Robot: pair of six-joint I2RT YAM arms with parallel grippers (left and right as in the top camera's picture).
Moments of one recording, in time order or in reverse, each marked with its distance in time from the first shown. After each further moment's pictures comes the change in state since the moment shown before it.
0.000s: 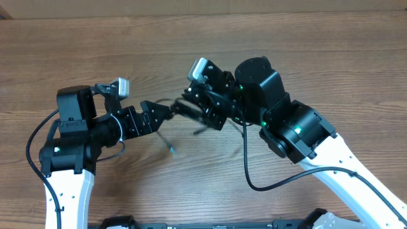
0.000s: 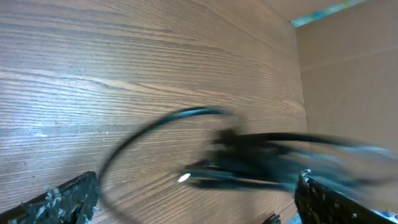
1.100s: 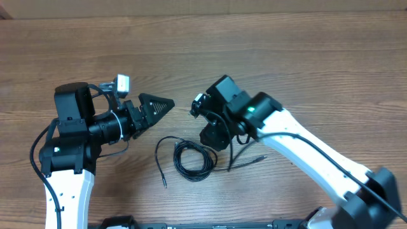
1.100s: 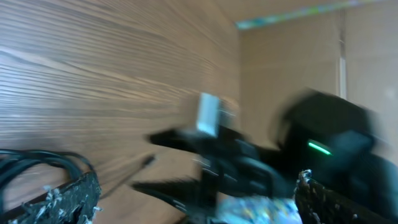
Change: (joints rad) left arm 0.000 0.000 0.000 0.080 0.231 -0.252; right arm 0.001 0.283 -0.051 -0.440 0.107 0.018
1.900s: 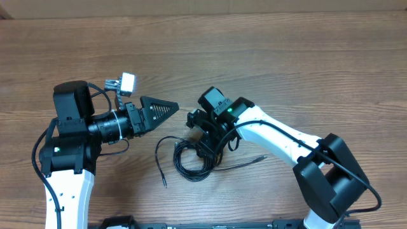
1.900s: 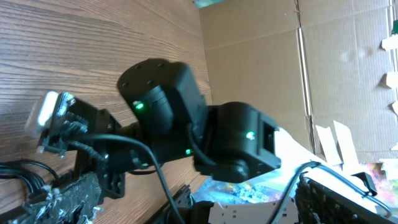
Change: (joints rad) left arm 0.000 0.000 0.000 0.043 0.161 0.042; right arm 0.000 0.211 -0.117 0.170 -0.108 0.001
